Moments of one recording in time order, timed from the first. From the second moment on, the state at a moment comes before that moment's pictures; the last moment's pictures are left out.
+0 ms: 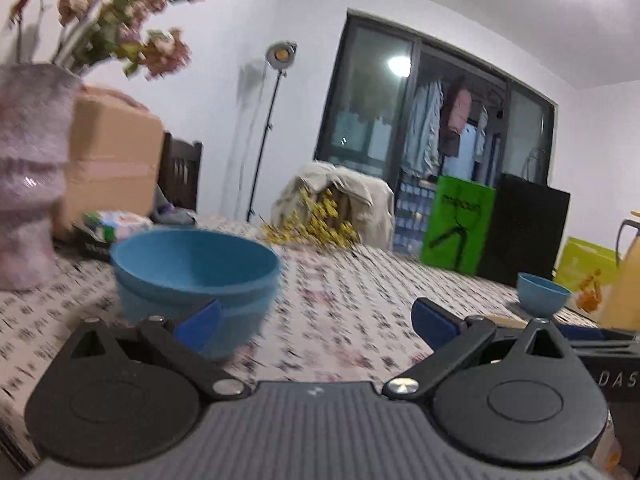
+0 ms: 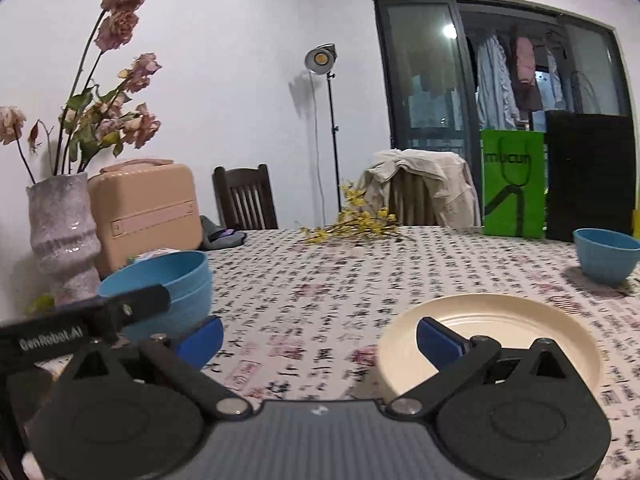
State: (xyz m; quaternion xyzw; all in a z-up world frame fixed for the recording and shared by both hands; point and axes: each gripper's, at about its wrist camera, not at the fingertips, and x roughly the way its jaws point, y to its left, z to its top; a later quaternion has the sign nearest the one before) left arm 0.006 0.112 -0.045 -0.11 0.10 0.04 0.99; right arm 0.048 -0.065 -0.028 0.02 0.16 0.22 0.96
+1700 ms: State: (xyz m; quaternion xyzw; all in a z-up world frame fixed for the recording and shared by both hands) left arm 0.073 0.030 -0.036 -0.08 0.14 0.02 0.99; right arm 0.121 -0.194 -0.034 0.05 0.14 0.14 0.98
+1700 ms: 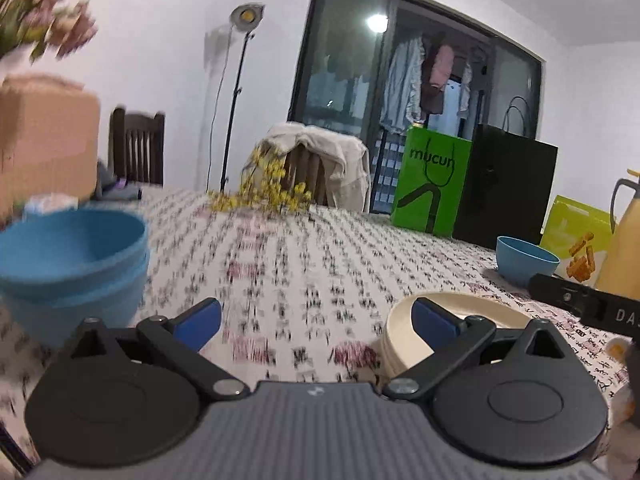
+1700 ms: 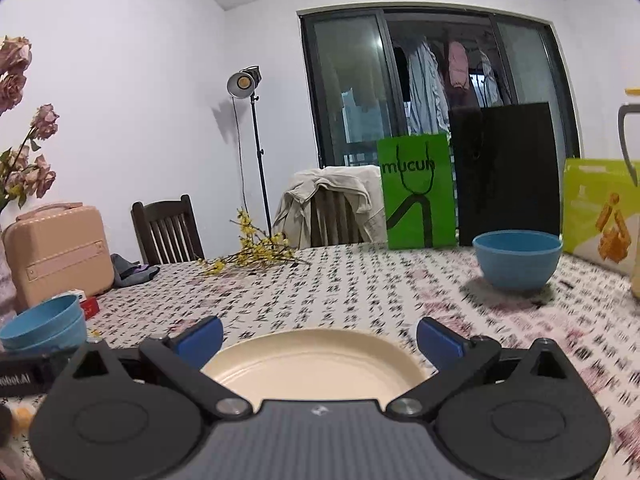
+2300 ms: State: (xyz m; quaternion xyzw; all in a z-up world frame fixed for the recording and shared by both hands) left arm 0.132 0.013 0.053 -0.05 0.12 -0.01 0.99; right arm 0.180 -0.283 0.023 0.06 0.14 0.12 0.98
